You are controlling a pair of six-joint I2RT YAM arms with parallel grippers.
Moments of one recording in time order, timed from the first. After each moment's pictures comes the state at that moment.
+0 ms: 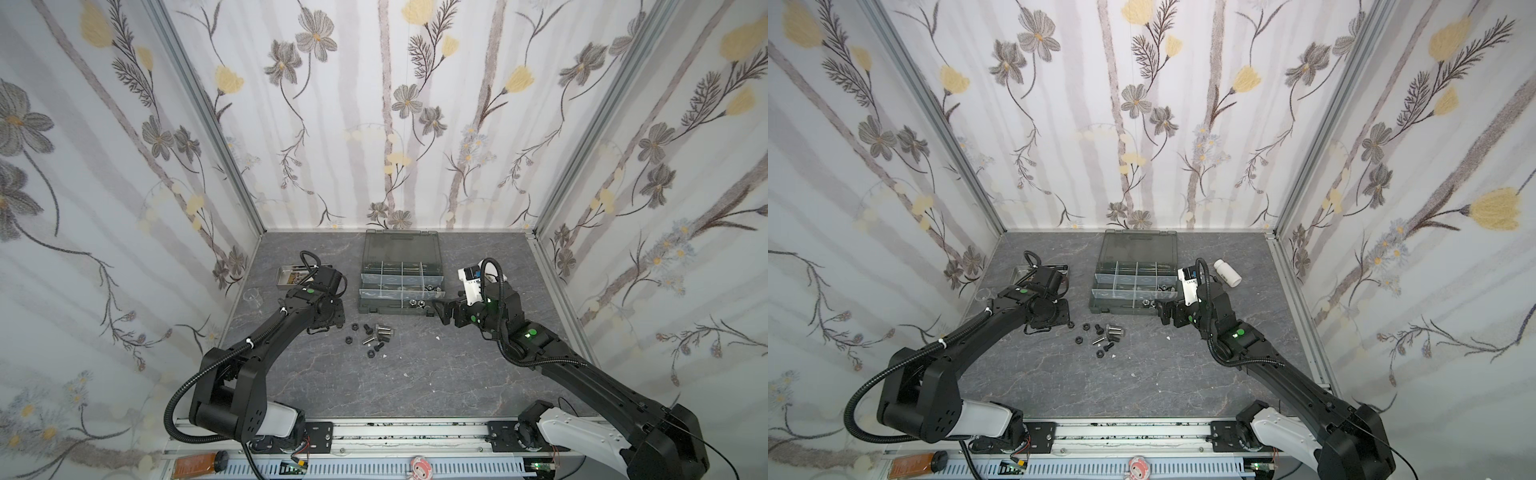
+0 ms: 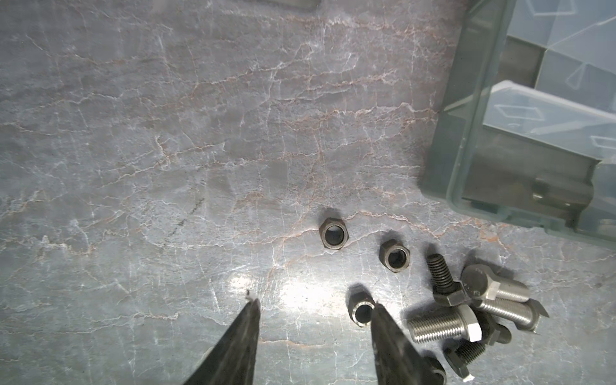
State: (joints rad) left arm -0.33 1.44 0.97 -0.76 -0.09 -0.50; right arm 0.58 1.05 0.71 -0.11 -0.09 0.31
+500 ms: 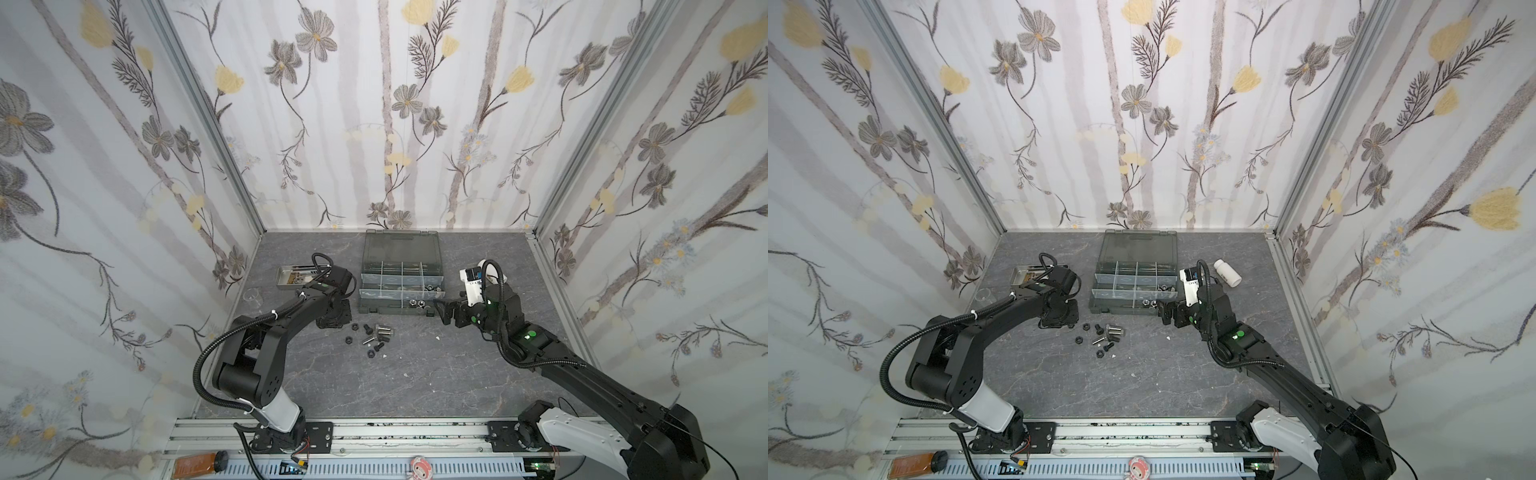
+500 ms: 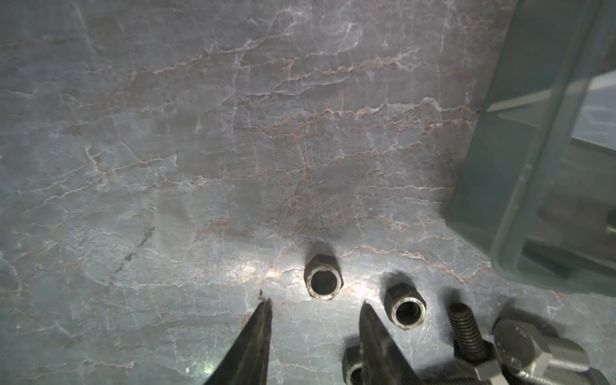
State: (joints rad) left arm -0.36 1.64 1.02 -0.69 -0.11 -0.53; right arm 0.58 1.05 0.69 -0.09 -0.07 0.31
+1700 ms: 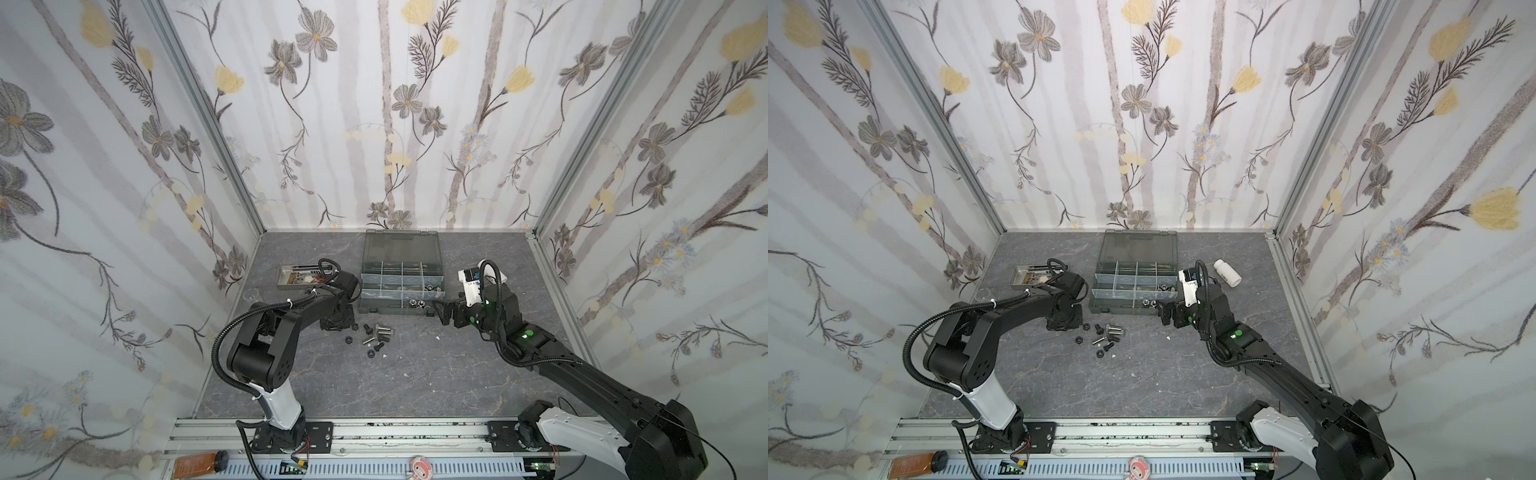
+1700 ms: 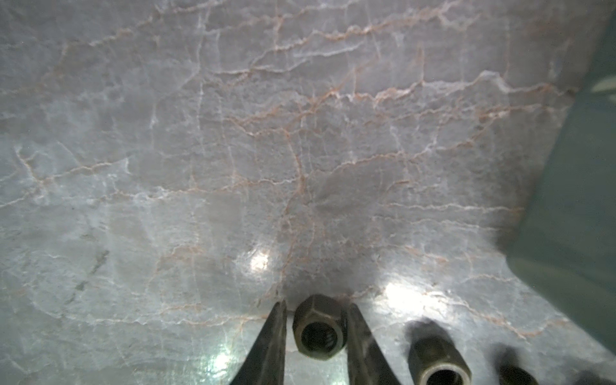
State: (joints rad) left arm -0.38 1.74 1.00 -0.64 -0.15 -0.54; right arm 0.58 1.07 0.68 -0.07 -0.07 0.31
